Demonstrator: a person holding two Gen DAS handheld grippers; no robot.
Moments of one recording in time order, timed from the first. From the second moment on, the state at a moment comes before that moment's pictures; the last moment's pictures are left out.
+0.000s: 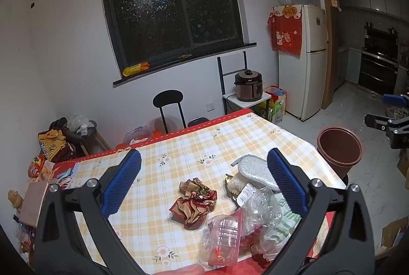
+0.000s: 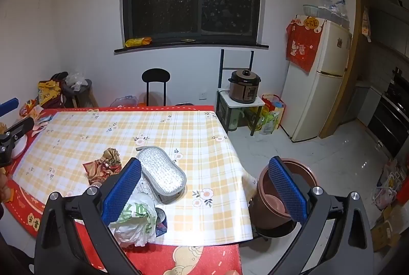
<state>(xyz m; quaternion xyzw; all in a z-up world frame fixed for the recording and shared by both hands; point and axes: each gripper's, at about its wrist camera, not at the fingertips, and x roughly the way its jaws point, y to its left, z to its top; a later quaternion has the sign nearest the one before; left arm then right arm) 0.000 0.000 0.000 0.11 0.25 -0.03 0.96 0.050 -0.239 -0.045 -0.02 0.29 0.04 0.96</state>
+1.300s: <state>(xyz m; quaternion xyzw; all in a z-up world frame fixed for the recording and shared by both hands) 0.000 0.003 -0.002 0.10 0.24 -0.03 0.96 0.059 -0.230 -0.049 -0.03 0.29 0.04 0.96</state>
